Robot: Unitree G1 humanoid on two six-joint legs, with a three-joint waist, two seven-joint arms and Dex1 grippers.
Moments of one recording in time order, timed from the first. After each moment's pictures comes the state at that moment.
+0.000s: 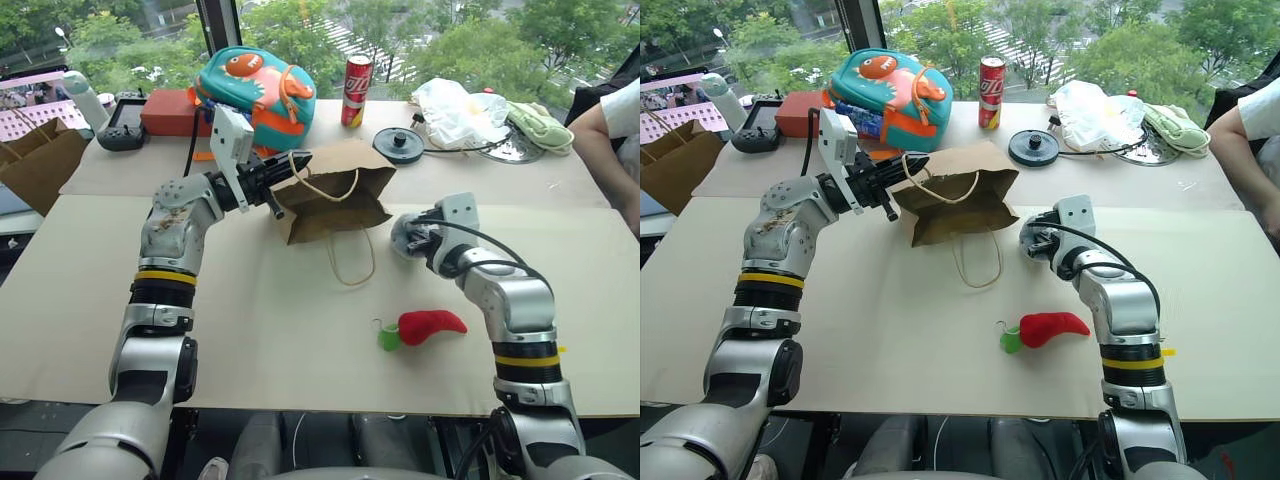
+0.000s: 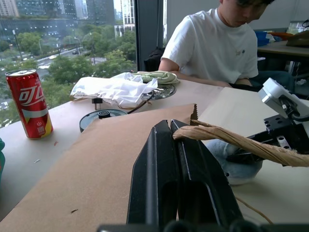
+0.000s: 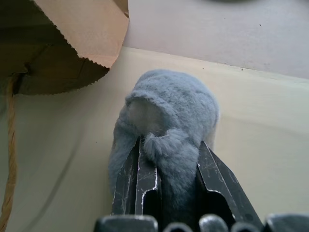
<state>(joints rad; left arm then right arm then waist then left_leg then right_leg) -0.87 0.37 0.07 0.43 -0.36 0.22 -0.99 -0.49 -0.36 -0.13 -0.17 0.25 0.94 0.26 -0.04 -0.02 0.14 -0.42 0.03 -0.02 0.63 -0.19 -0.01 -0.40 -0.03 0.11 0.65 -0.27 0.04</state>
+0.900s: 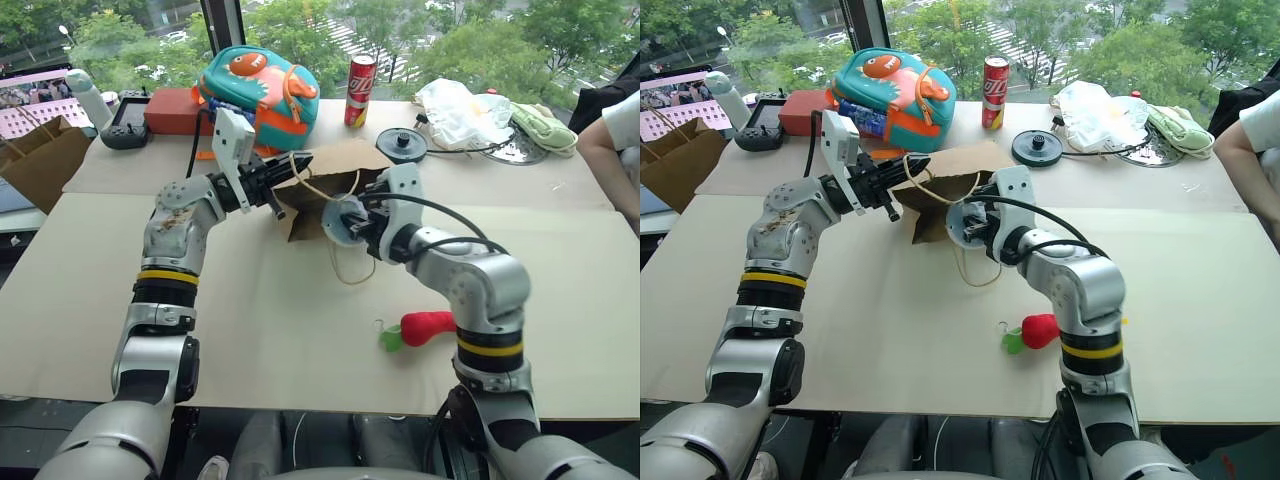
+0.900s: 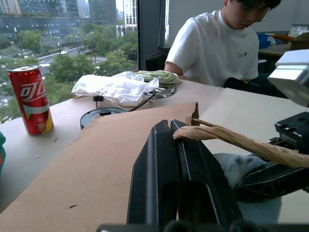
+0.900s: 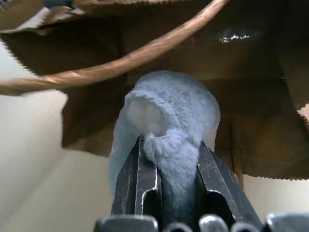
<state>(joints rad) -0.88 0.36 0.07 0.45 -0.36 0.22 -0.99 -0.69 -0.14 0.01 -0.14 0.35 1.05 0.17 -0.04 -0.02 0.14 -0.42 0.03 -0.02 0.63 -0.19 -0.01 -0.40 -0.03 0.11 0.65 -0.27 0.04</state>
